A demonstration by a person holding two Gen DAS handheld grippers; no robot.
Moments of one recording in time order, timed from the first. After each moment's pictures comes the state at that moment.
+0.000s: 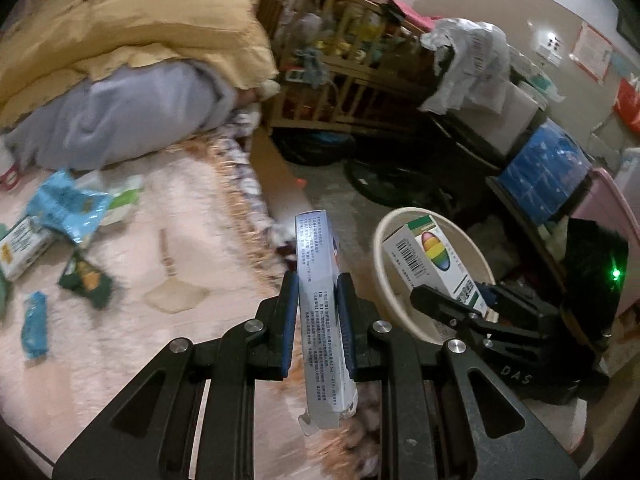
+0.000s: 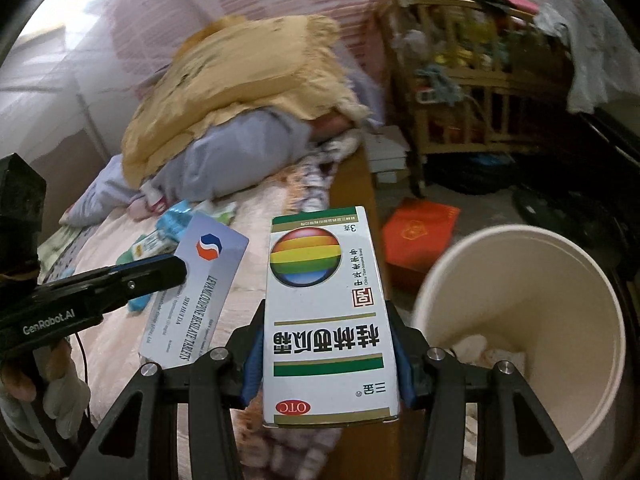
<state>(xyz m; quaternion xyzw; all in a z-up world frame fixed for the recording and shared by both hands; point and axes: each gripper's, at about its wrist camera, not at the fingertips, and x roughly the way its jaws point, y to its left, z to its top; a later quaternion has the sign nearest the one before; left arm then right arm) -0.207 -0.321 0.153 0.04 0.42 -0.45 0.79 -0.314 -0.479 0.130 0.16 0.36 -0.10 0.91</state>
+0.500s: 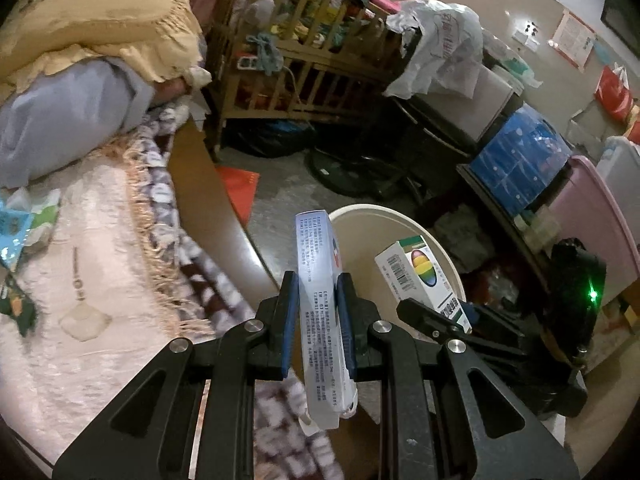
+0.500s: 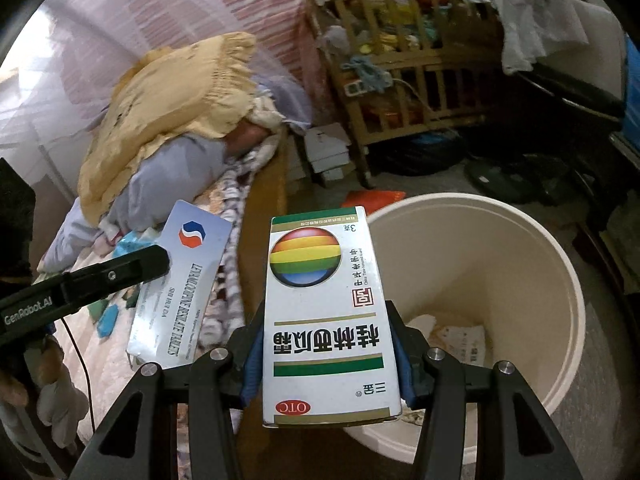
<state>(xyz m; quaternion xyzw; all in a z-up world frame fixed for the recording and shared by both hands) -0.226 -0.401 0.147 0.04 0.43 -0.50 0.75 -0.362 -0.552 0.116 0.22 0.35 -0.17 0.89</state>
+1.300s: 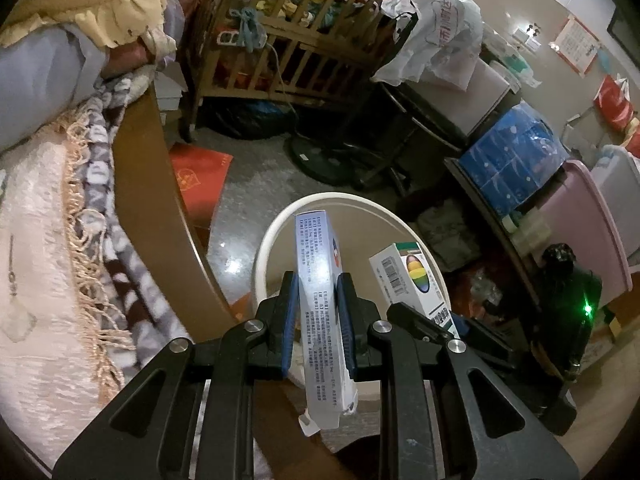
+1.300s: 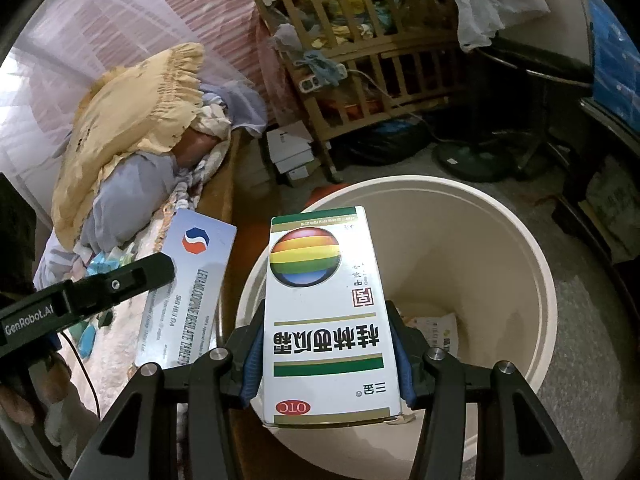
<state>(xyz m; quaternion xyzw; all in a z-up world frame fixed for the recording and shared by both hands) -0.233 -0.454 0.119 0.01 0.46 -0.51 0.72 -0.383 -0.595 0.098 0.25 0.35 -0.22 0.87</state>
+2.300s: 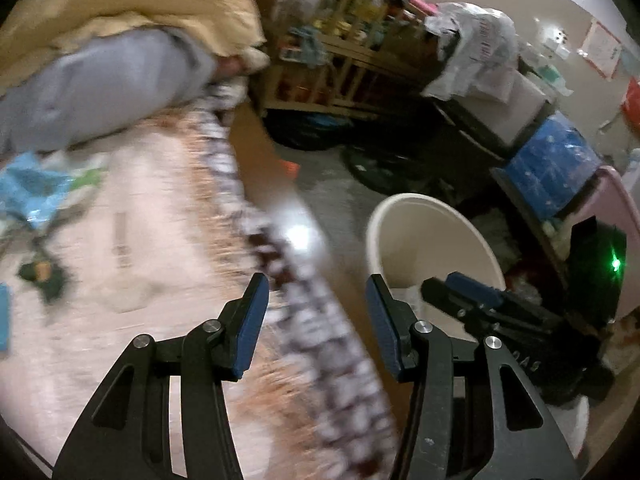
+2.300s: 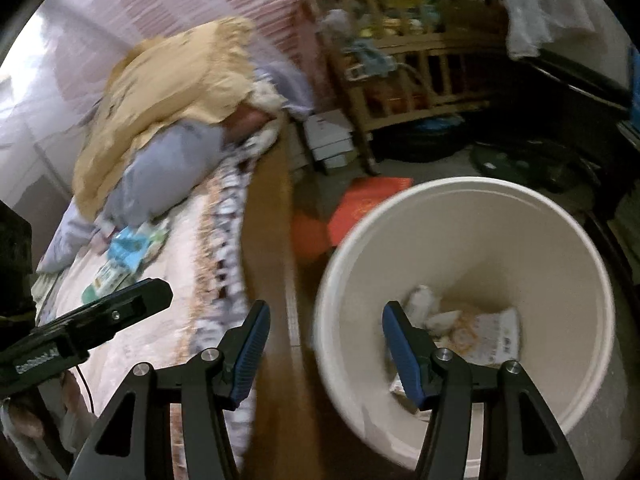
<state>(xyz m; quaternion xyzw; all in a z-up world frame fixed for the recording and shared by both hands) -0.204 -0.350 0.117 0.04 0.44 -0.44 0.78 -0.329 -0.537 0.102 0.22 0.37 -0.16 0.89</state>
